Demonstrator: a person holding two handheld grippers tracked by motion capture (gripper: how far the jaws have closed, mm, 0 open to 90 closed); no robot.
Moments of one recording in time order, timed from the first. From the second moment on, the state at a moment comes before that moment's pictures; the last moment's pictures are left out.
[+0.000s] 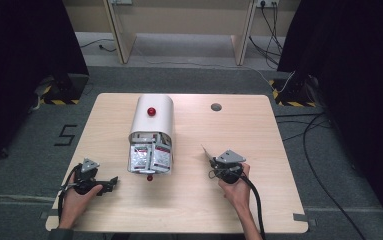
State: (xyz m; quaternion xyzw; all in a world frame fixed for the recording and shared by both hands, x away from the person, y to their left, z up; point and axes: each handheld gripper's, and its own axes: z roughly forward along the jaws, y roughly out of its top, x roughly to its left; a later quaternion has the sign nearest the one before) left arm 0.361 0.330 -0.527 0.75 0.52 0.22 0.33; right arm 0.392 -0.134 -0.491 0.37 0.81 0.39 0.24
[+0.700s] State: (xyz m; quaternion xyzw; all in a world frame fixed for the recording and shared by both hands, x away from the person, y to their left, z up) left arm 0.361 0.330 -0.527 0.75 0.52 0.22 0.33; right arm 0.399 -0.141 -0.503 0.40 0.81 0.38 0.22
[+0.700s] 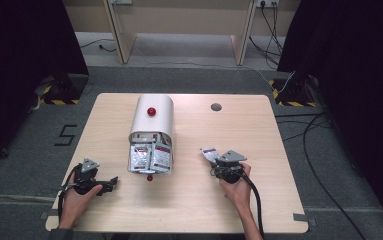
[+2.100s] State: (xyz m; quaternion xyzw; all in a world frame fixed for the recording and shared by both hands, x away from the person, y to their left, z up) left arm 0.360 0.330 -0.527 0.75 0.52 0.22 0.33; right arm 0.389 -0.154 -0.488 0.43 0.78 0.41 0.20
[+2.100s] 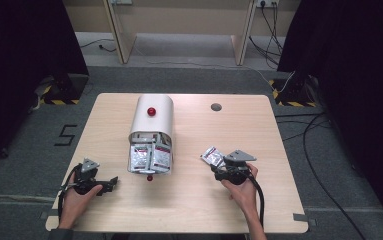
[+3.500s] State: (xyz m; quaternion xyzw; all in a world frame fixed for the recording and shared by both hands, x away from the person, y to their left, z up) left arm 0.360 0.330 -0.527 0.75 0.52 0.22 0.33; right arm 0.346 -0.184 -0.477 0.45 0.76 0.43 0.19
